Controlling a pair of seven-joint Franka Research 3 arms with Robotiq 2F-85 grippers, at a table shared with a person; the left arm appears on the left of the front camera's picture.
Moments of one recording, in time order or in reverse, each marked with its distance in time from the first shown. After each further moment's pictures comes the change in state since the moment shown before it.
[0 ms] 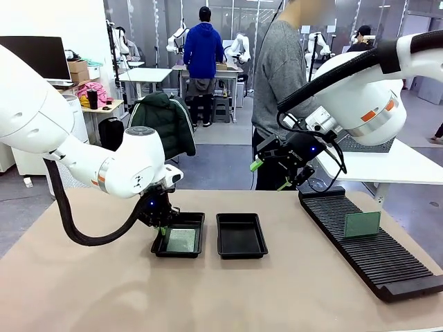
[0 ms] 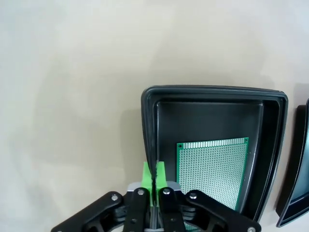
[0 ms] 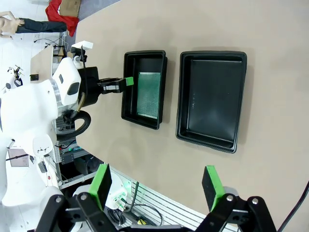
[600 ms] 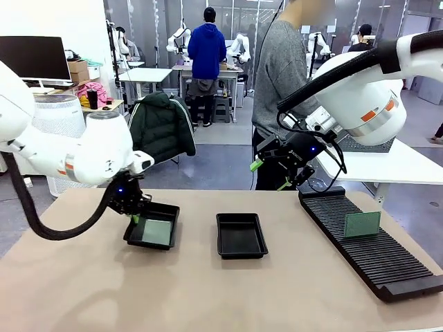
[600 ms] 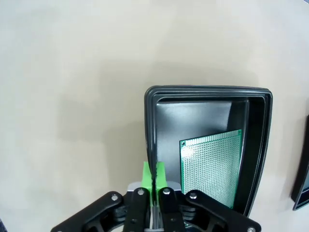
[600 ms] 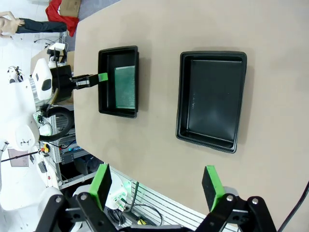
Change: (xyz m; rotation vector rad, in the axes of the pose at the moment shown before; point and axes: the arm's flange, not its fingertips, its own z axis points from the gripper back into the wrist) left arm 0.008 0.080 0.036 0.004 -0.019 0.024; right arm 0.000 0.000 0.000 0.000 0.000 0.000
